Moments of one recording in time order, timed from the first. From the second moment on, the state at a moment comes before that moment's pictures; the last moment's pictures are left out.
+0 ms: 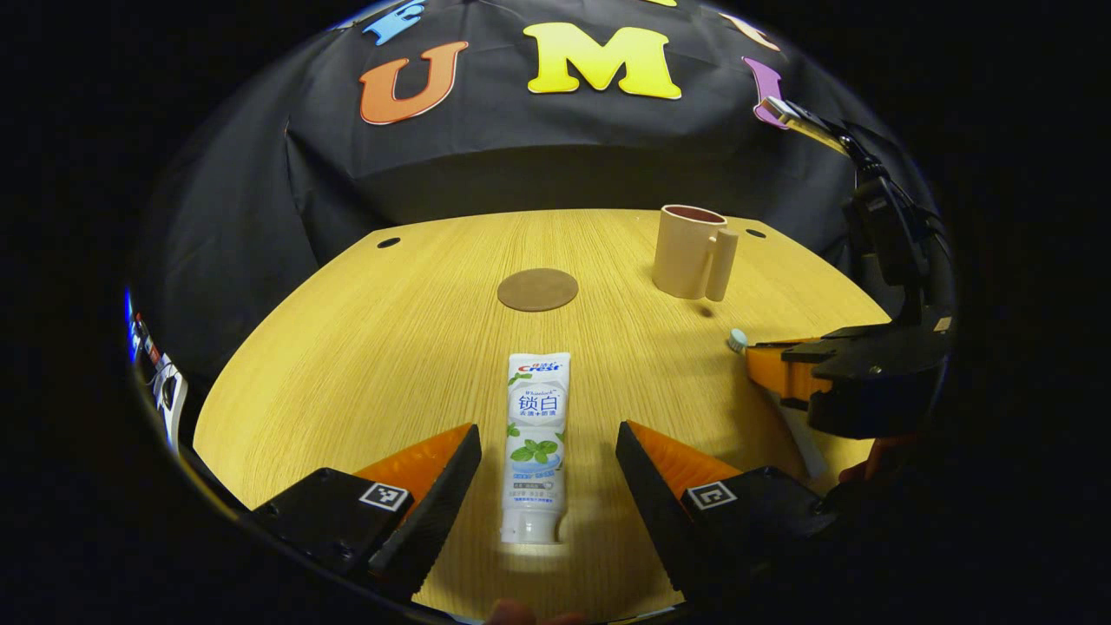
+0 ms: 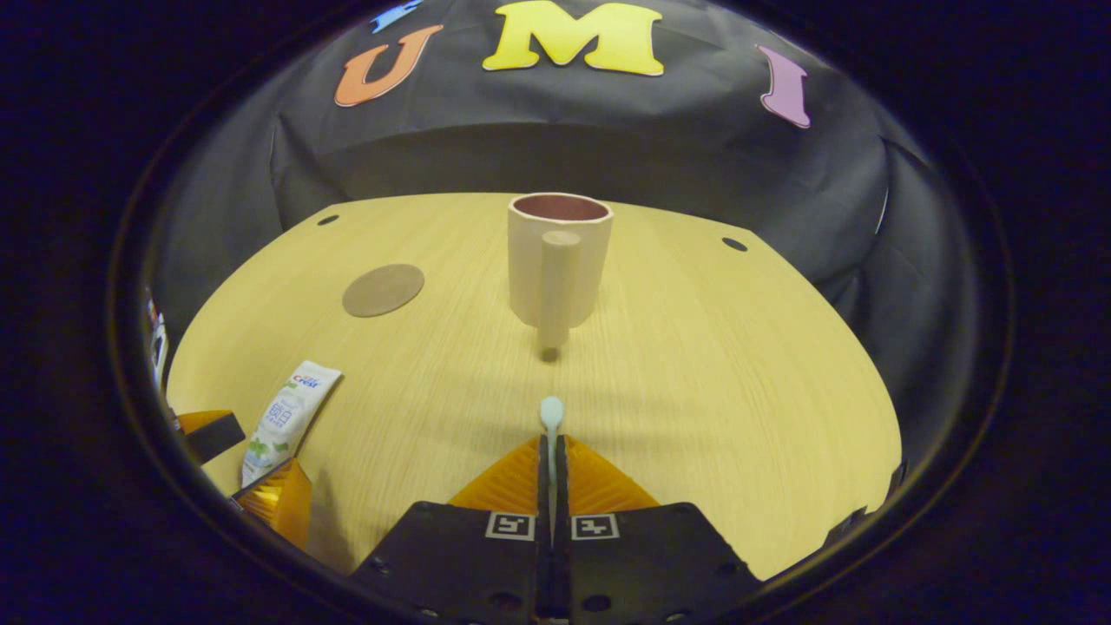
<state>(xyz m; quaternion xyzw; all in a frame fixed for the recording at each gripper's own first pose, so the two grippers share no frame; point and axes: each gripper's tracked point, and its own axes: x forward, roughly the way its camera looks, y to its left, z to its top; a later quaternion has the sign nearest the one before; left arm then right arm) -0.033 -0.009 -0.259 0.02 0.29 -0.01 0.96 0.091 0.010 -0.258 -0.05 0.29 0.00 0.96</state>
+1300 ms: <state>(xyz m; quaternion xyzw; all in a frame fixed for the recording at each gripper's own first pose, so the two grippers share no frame) -0.038 -0.008 -0.264 0.00 0.32 -0.01 0.95 0.085 0.000 -0.231 -0.03 0.26 0.01 0.96</state>
